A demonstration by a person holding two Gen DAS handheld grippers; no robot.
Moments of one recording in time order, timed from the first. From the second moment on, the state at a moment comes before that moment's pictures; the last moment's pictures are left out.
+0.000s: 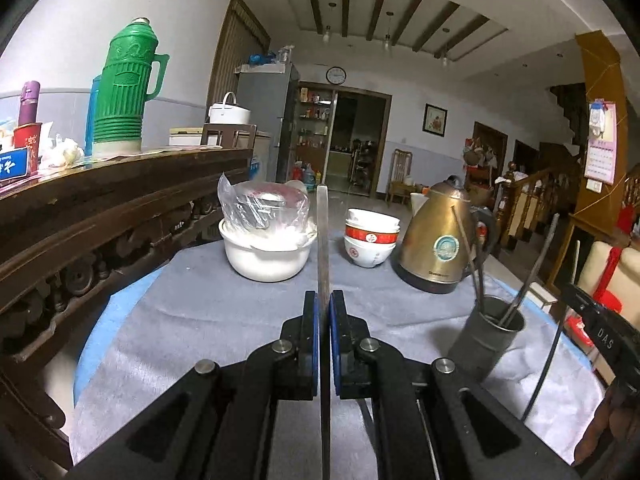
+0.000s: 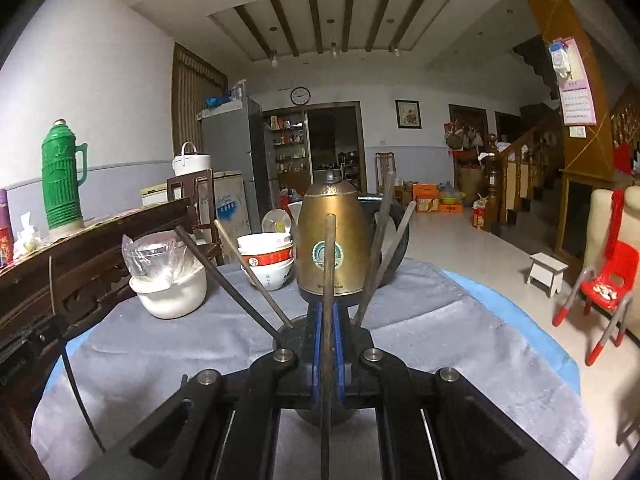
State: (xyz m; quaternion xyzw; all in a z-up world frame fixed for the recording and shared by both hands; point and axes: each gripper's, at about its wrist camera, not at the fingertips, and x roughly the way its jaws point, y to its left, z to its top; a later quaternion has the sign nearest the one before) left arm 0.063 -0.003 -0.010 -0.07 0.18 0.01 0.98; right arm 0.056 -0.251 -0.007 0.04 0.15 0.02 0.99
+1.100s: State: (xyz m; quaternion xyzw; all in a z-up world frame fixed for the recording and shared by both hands) left arm -0.011 0.009 0.041 -0.16 0.20 -0.04 0.97; right arm -0.063 -0.309 0.044 0.14 0.13 0.05 0.98
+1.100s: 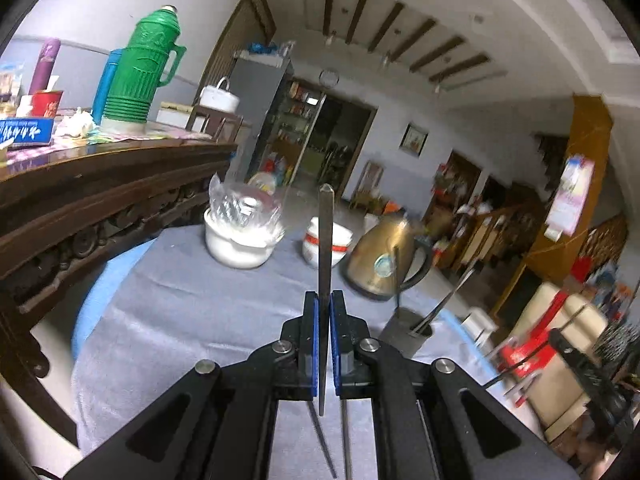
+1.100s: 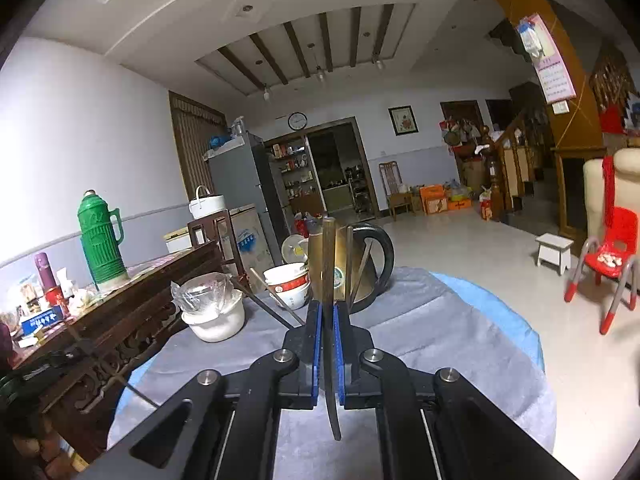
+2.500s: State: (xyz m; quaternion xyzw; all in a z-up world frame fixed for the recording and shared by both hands) left arm 0.025 -0.020 0.030 -0.09 0.28 0.02 0.95; right arm -0.055 -0.296 0.044 0.11 0.16 0.08 0.98
